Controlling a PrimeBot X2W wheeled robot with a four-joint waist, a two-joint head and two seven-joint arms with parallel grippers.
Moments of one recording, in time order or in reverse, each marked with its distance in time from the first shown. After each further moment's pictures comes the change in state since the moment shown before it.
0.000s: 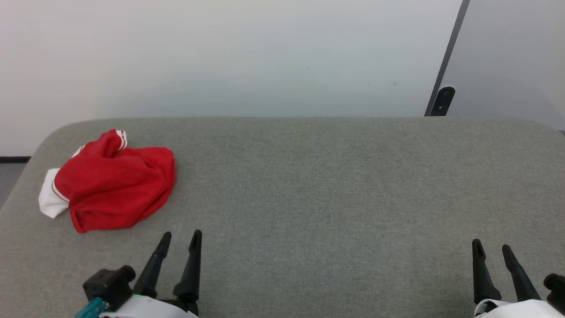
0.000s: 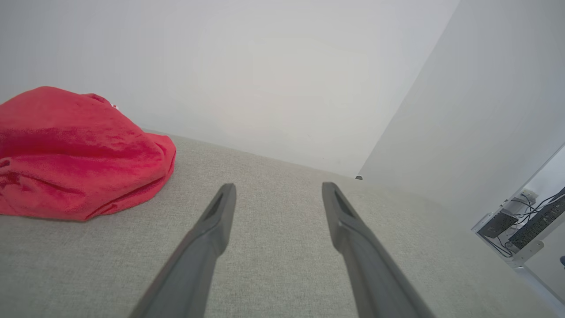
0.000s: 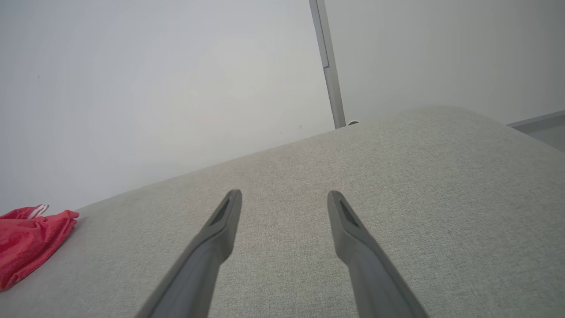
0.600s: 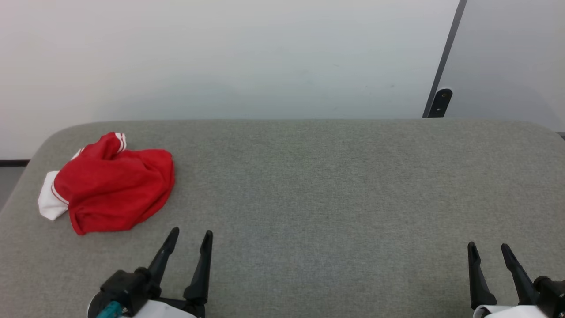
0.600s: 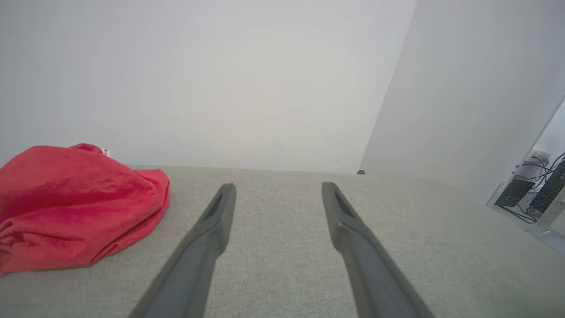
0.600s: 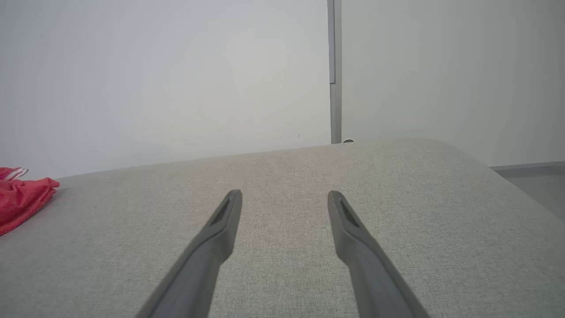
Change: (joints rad) left arm 0.007 -0.001 -0.018 -0.027 0.178 -0.017 -0.043; right arm 0.017 -0.005 0.009 -0.020 -0.175 0.000 -0.042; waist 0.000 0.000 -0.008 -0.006
